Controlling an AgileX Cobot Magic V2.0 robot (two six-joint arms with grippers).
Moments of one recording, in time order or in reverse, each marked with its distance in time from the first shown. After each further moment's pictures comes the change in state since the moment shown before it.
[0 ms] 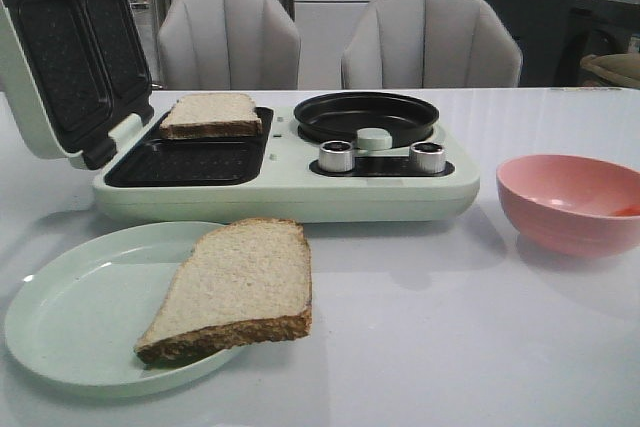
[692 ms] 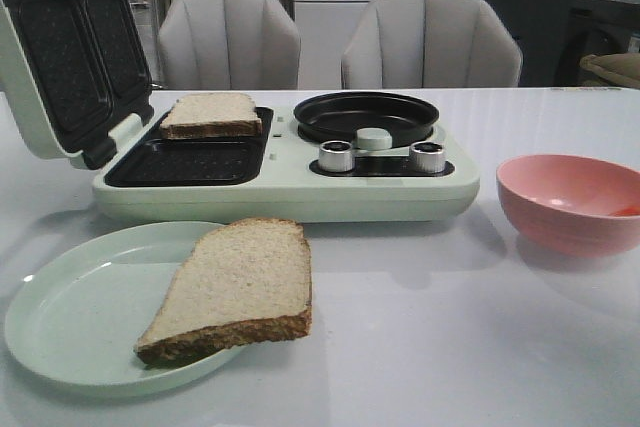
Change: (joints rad) left arm 0.000 0.000 0.000 0.000 0.000 0.000; right arm 0.195 0.557 -0.322 0.239 0.190 0.002
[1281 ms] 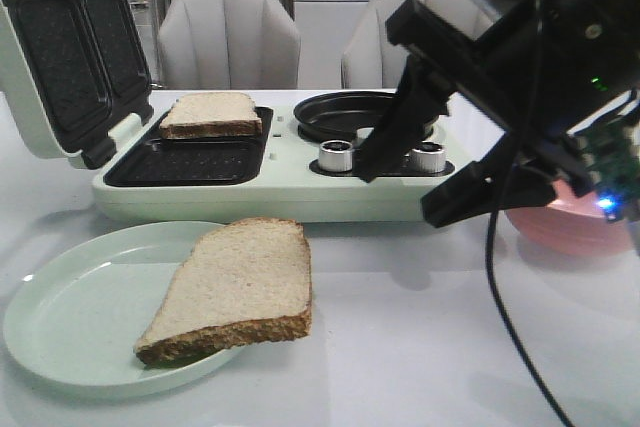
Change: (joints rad) left arm 0.000 0.000 0.000 0.000 0.000 0.000; right arm 0.124 0.749 -0.185 0.878 0.020 -0.602
